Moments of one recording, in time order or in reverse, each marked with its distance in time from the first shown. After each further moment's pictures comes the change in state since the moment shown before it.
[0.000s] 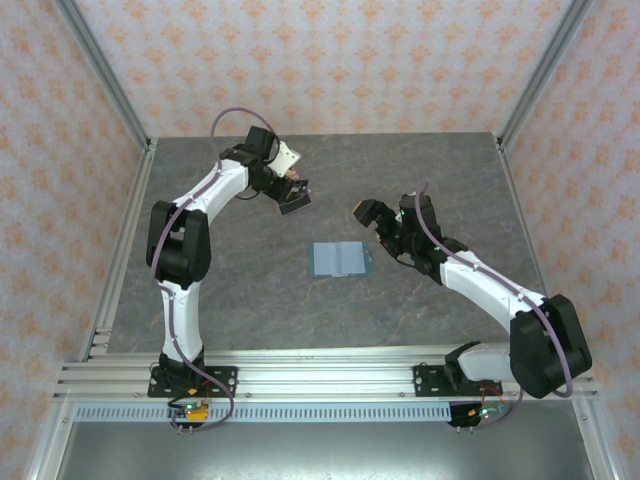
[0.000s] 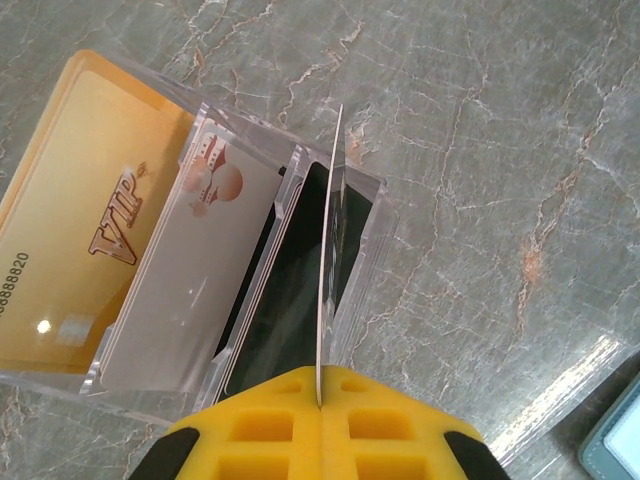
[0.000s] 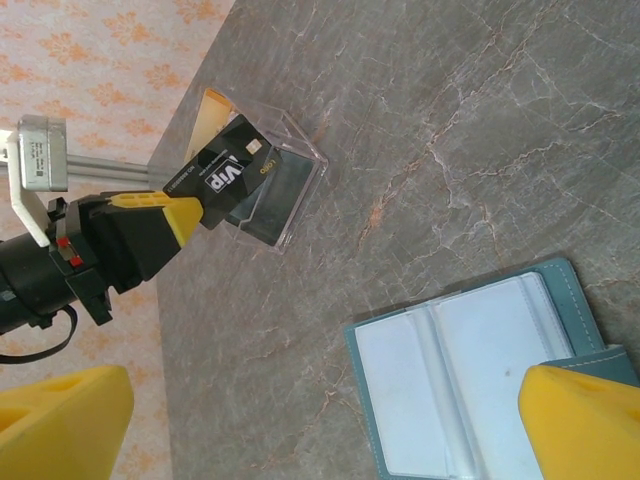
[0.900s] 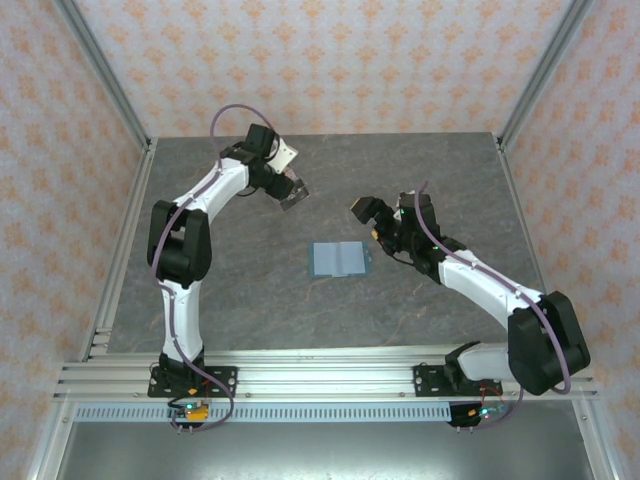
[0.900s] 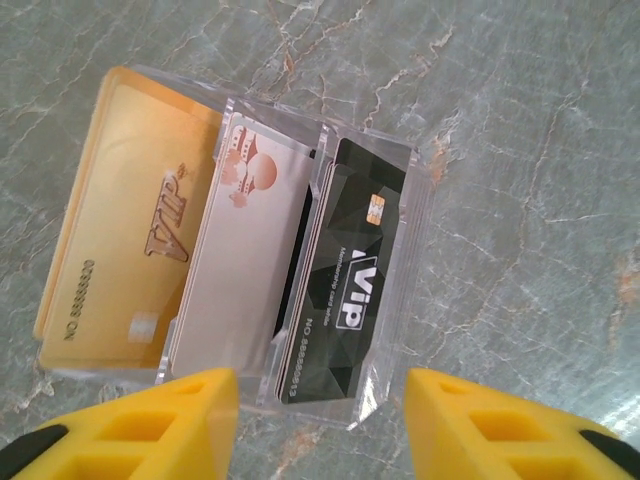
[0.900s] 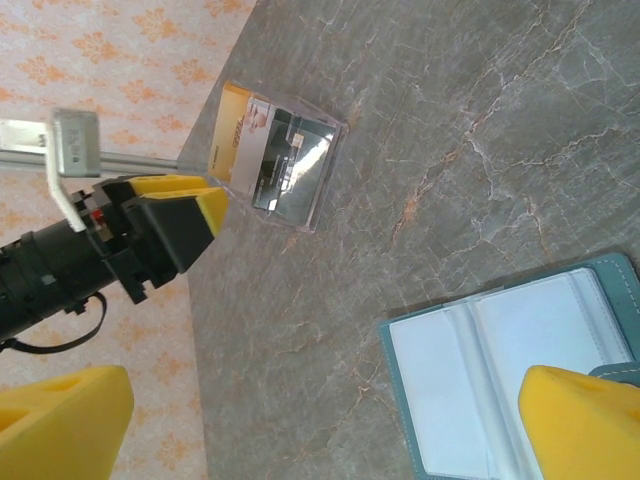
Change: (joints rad) left arm 0.000 -0.015 0.006 0.024 -0.127 -0.024; right arm 0.000 0.018 0.000 0.056 -0.042 0.040
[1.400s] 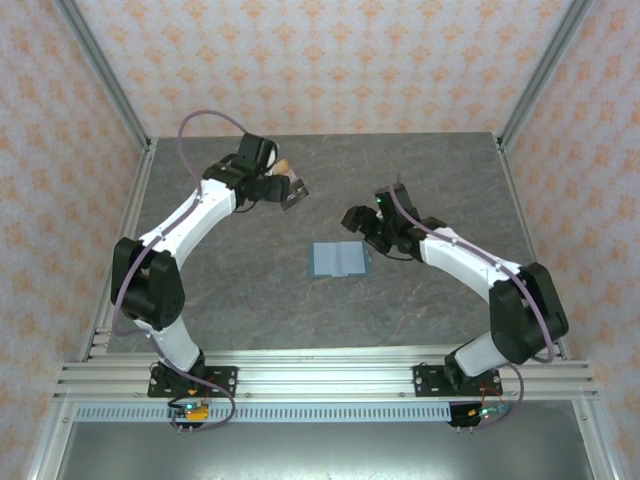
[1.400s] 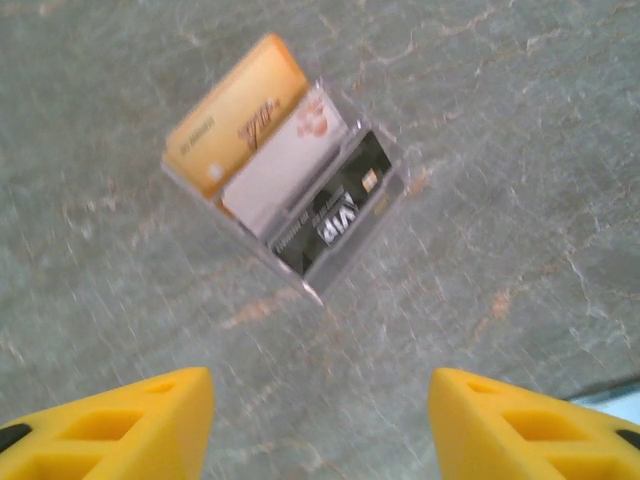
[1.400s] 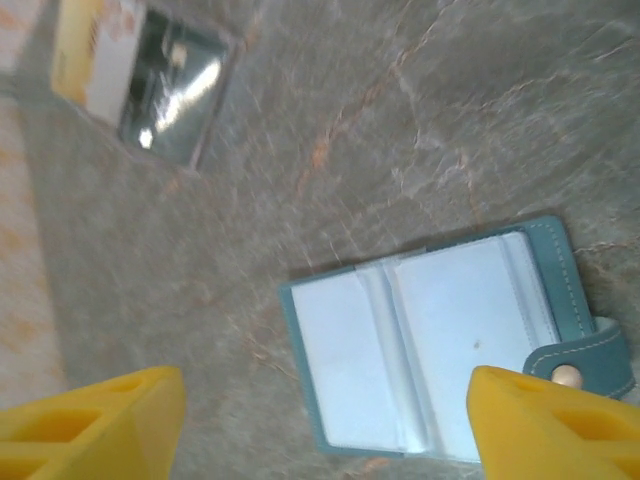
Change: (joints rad) left arm -0.115 -0.368 -0.293 0.029 -0.226 -0.529; right arm 0.082 0.207 0.235 -0.332 0.058 -0.168
